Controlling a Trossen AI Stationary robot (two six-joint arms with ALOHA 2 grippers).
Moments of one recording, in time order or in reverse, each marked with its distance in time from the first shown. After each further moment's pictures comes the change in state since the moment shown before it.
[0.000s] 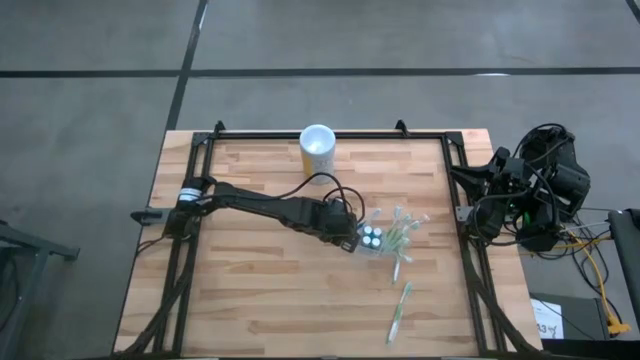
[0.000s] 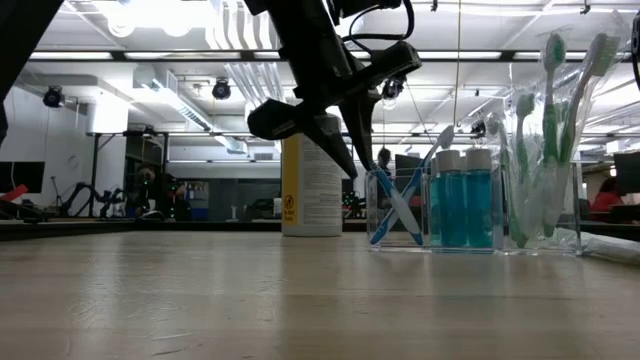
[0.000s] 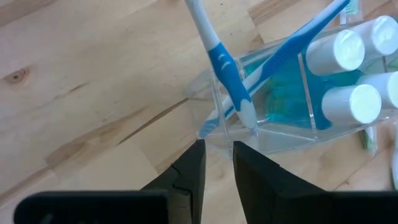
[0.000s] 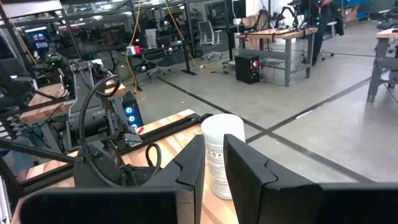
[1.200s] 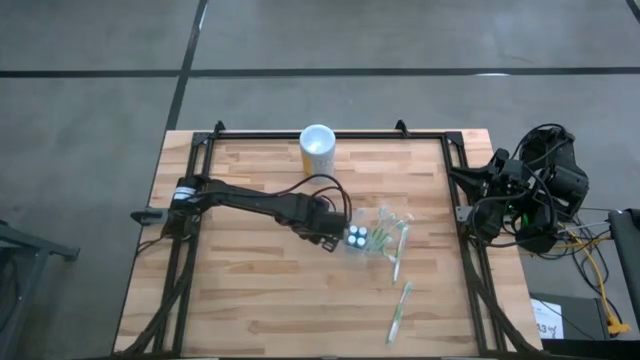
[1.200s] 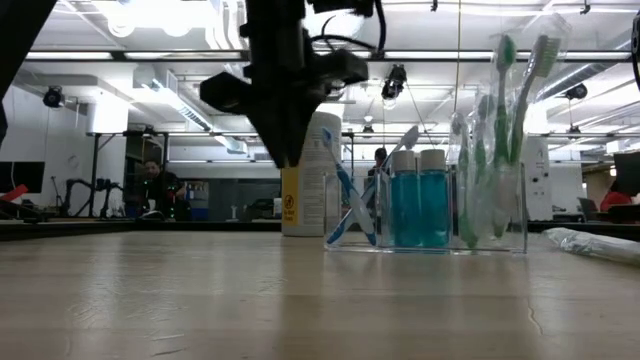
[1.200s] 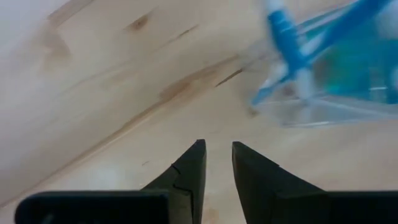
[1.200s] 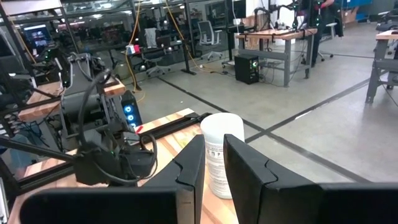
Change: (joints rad) left arm -0.004 -0.046 0.038 -0.360 0.022 -0.013; right arm 0.000 0.000 -0.014 0.001 0.000 0.004
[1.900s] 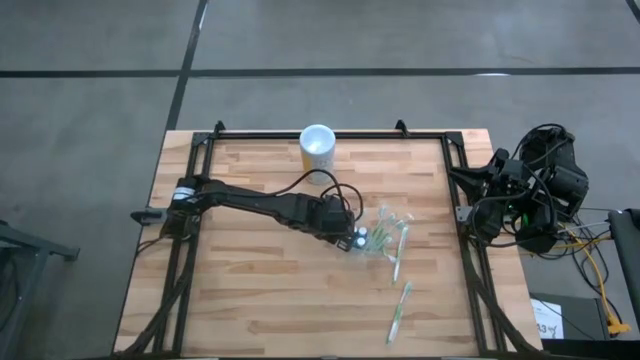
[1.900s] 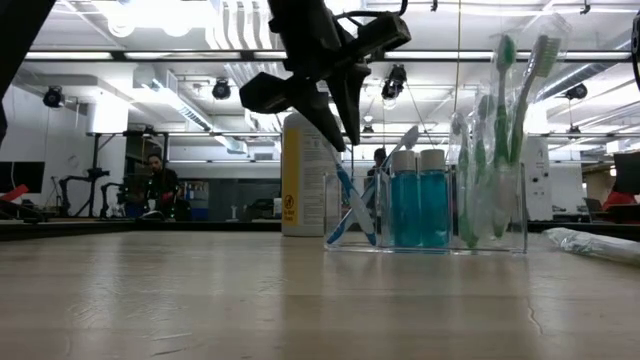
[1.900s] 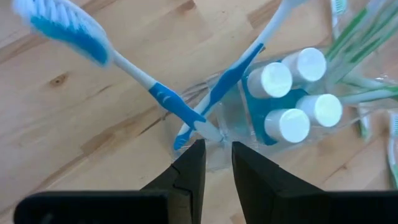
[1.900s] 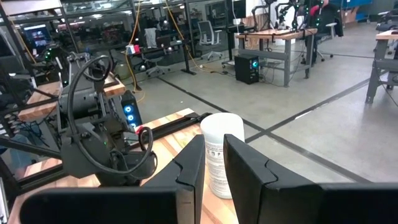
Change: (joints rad) left arm -0.003 -0.002 0.019 0.248 -0.045 0.044; right arm 0.000 0.000 0.000 0.000 0.000 0.001
